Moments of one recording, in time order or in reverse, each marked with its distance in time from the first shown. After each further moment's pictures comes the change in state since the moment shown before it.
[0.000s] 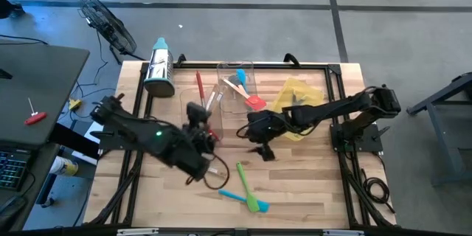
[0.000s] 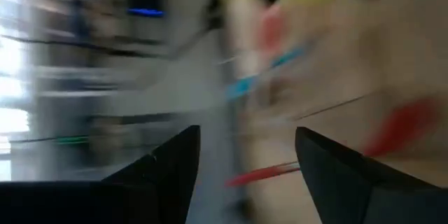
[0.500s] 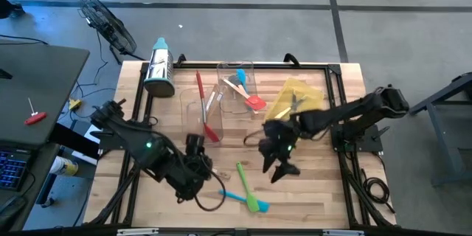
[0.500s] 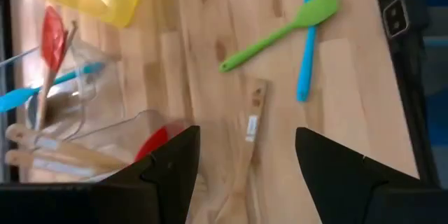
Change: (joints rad) left arm -0.102 0.045 0.100 0.118 0.605 -0.313; right arm 0.103 -0.075 0.000 -0.111 -0.501 0.416
